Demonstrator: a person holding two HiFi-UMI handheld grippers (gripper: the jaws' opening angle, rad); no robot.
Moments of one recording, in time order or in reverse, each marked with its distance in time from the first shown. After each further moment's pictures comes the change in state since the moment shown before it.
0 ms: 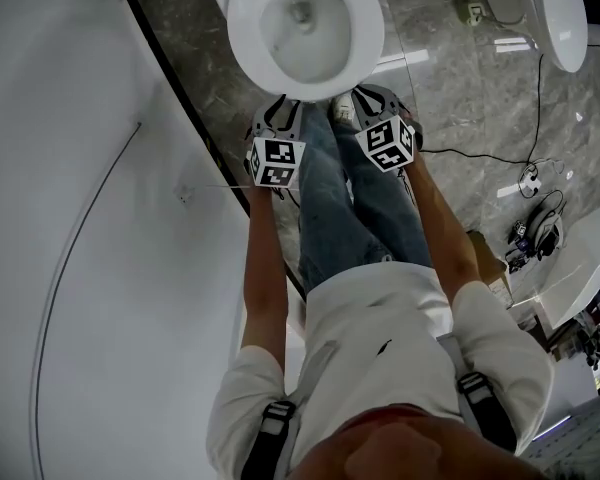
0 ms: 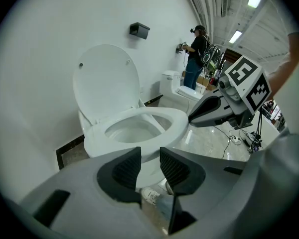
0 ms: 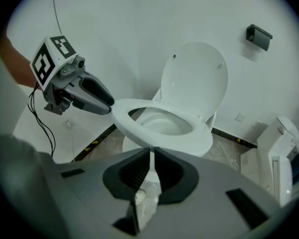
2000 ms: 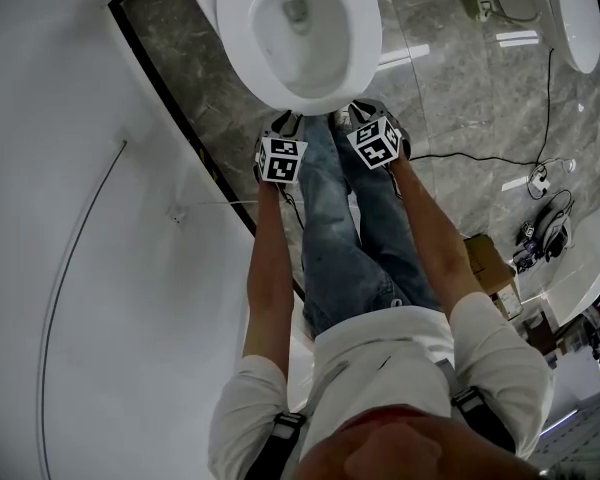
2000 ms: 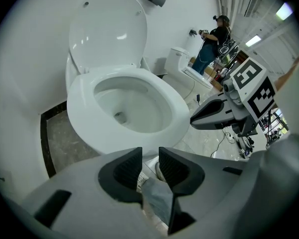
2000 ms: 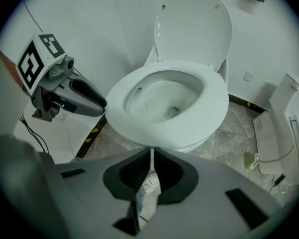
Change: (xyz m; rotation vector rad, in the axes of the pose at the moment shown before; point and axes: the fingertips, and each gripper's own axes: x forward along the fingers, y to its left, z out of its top) left arm 0.103 -0.012 -0.134 -0.169 0.202 -0.090; right arm 0.113 0.036 -0.124 0.169 0.208 0.066
